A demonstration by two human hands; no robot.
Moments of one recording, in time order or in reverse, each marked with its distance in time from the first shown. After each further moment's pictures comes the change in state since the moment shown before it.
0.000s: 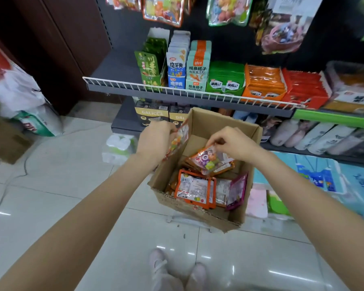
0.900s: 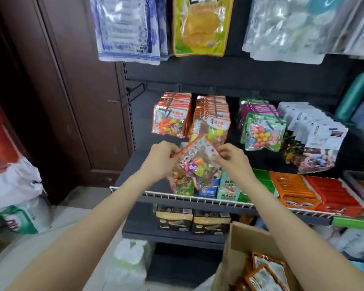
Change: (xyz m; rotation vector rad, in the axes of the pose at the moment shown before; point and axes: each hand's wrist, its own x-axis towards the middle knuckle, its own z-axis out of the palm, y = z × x) left_hand 0.214 -0.118 -0.183 -0.250 0.081 0.198; right_hand 0.223 -0.149 -0.107 0.412 0.664 0.002
